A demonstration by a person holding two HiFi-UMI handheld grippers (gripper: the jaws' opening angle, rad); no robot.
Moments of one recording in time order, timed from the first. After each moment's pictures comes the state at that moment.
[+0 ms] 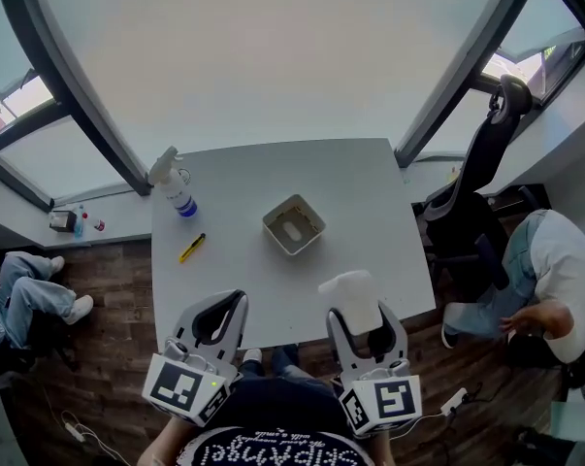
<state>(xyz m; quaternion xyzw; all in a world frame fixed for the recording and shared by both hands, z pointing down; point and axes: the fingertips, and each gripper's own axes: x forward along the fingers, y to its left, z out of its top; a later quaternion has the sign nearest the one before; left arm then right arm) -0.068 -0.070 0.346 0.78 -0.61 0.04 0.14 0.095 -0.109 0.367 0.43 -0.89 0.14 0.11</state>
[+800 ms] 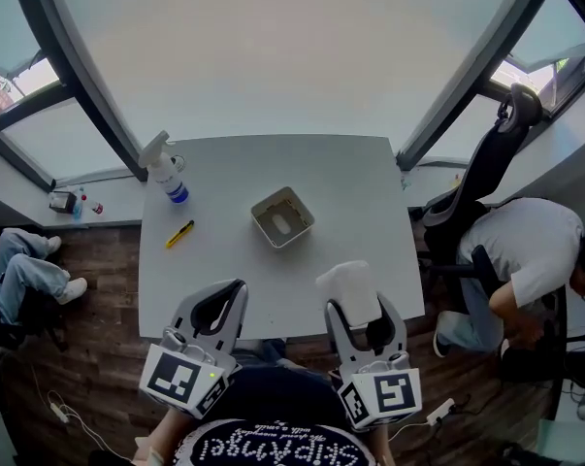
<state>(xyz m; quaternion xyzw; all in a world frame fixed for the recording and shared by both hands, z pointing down) -0.034 -0.084 0.350 0.77 -0.63 0.03 0.13 0.122 -0.130 0.370 0.39 -0.90 0.13 0.11</state>
